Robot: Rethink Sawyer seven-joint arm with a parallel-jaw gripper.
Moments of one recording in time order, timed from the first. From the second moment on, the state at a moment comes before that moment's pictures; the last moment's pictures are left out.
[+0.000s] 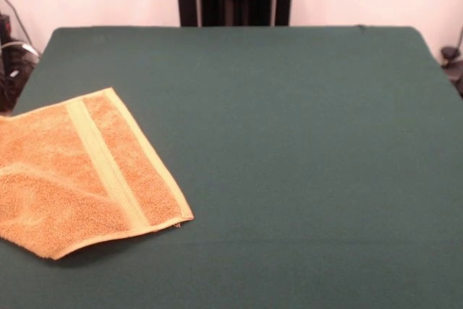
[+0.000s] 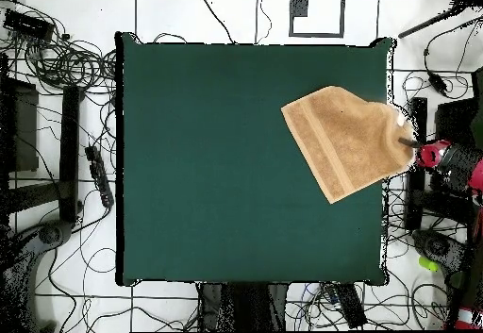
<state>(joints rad) -1.38 0.05 1.09 0.96 -0.45 1.27 0.95</state>
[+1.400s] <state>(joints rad) -1.29 0.05 0.95 0.95 -0.33 1.28 0.95</state>
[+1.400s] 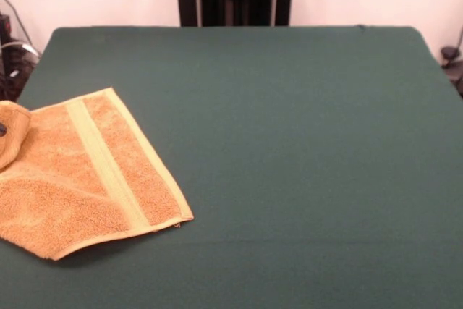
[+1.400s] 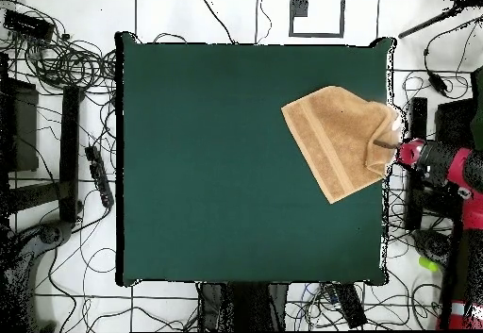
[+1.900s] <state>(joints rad) -1.26 0.01 0.91 0.94 -0.26 1.29 0.95</state>
